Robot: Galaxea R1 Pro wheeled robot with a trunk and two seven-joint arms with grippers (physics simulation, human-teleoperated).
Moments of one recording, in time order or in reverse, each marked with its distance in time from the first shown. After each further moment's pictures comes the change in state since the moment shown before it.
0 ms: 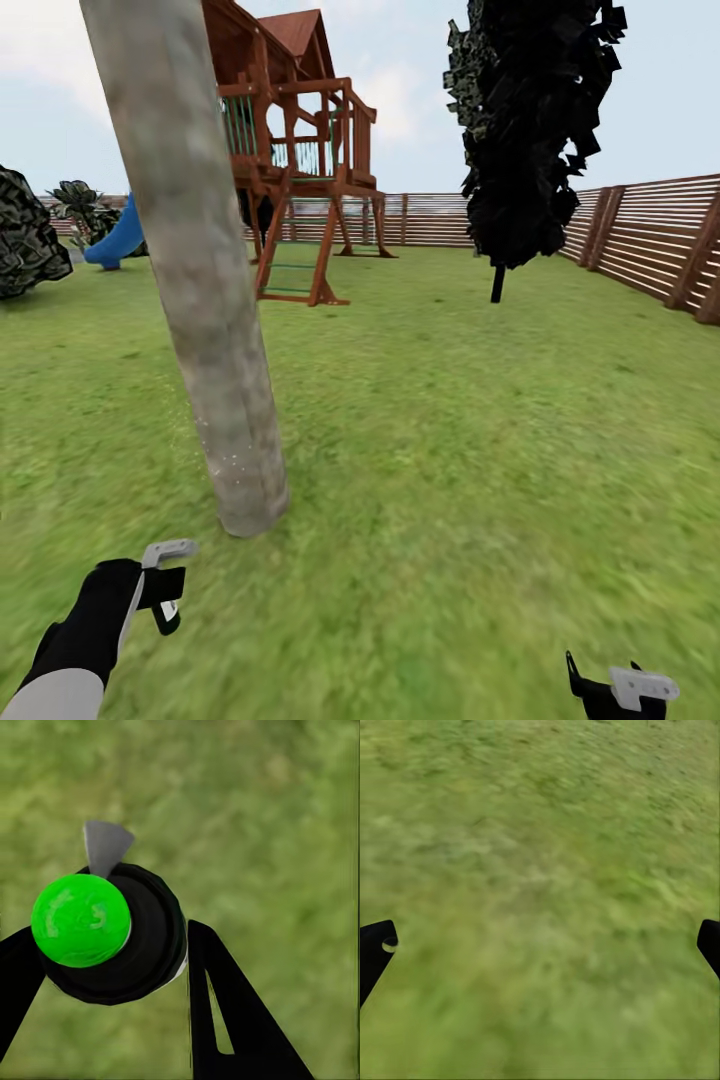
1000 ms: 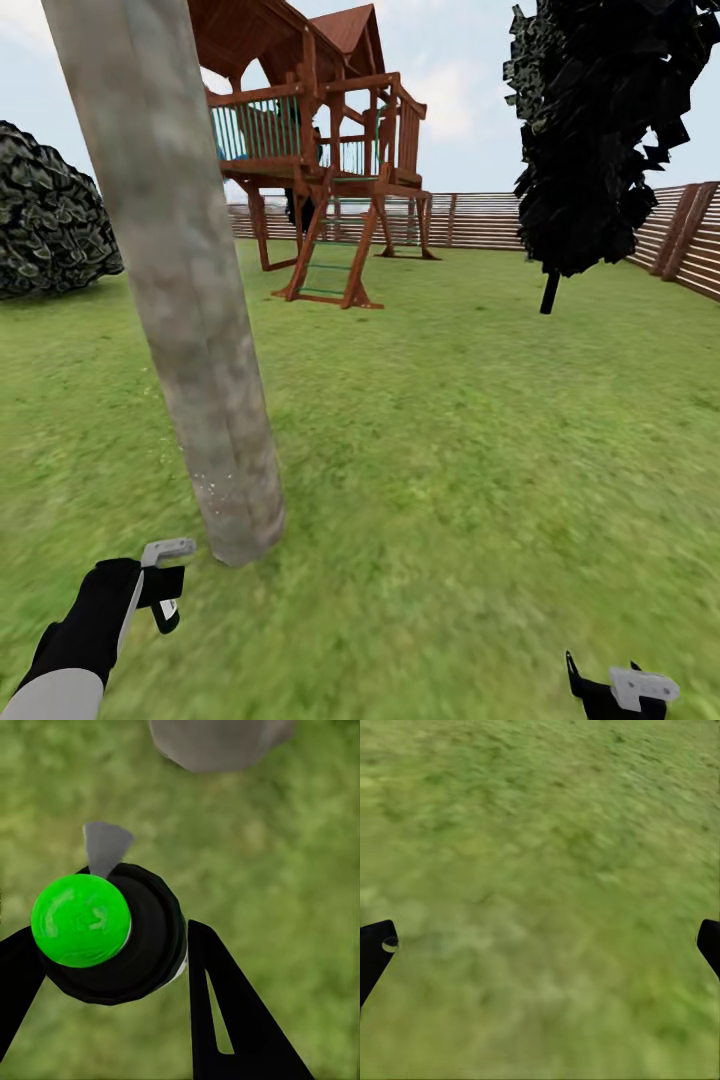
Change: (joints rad) left arm 0.000 0.000 0.002 -0.007 -0.001 0.000 0.000; right arm 0.000 0.000 0.000 0.002 0.000 0.000 0.000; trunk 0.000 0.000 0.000
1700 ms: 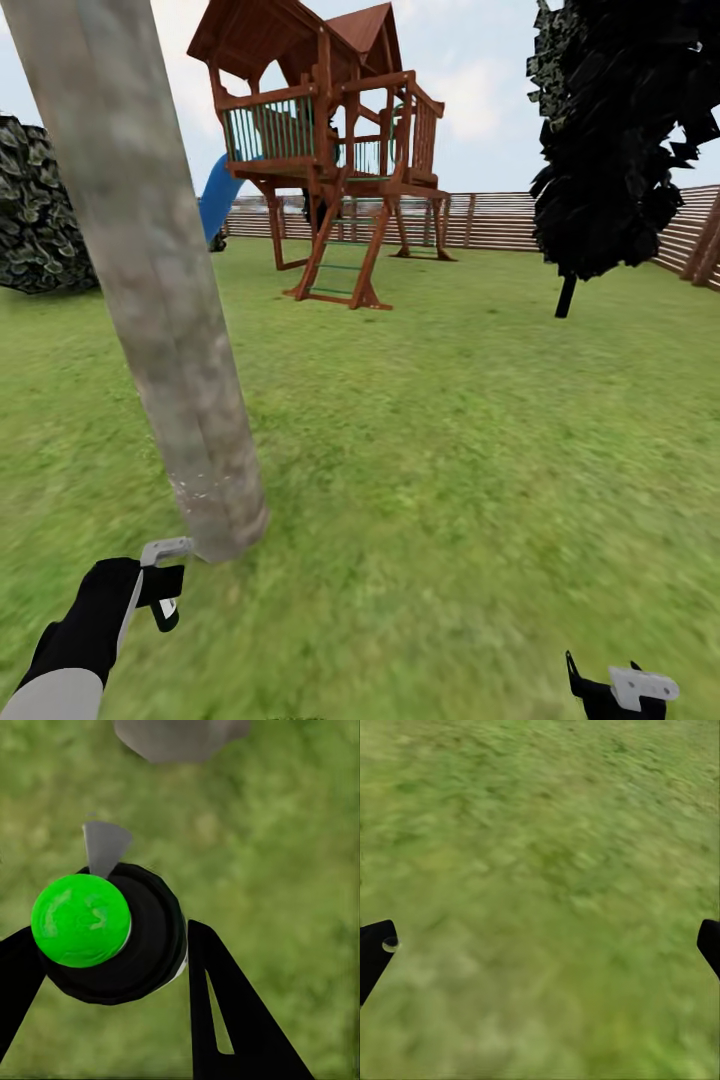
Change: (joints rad) left arm 0.000 0.000 0.002 -0.005 0.000 0.000 0.000; right arm 0.000 0.000 0.000 -0.001 0.000 0.000 0.001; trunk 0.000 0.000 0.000
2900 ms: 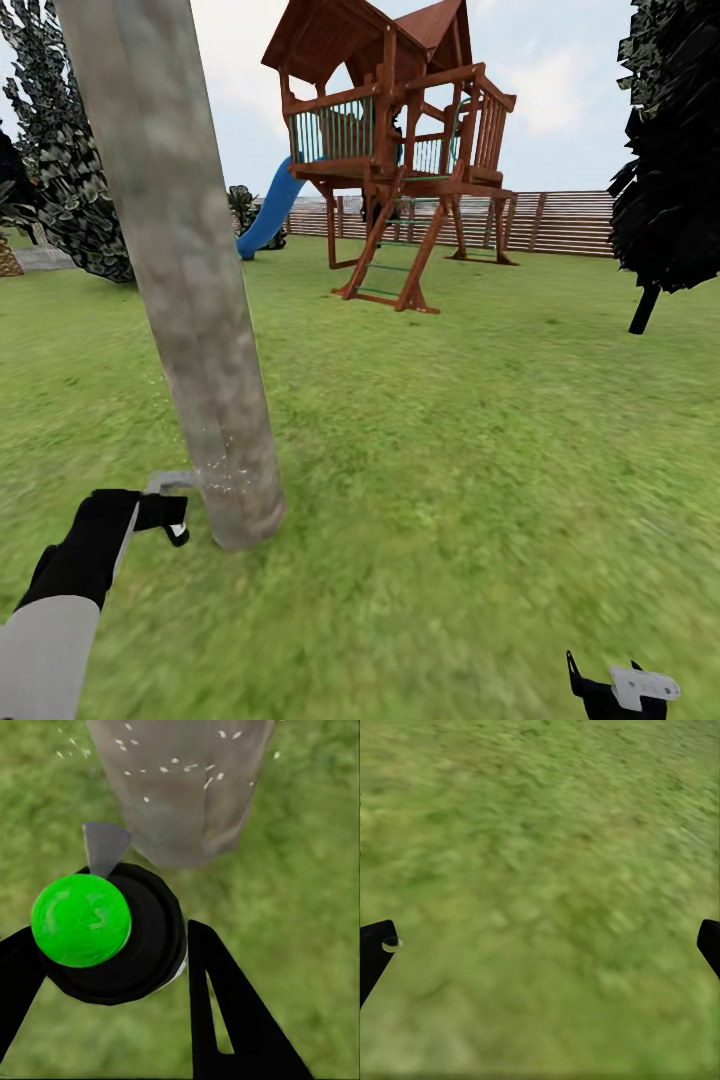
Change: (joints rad) left arm -0.169 0.083 -0.119 -0.043 -0.007 0.020 -0.142; right arm 0.000 -0.002 0.000 0.000 0.000 0.000 -0.001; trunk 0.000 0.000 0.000
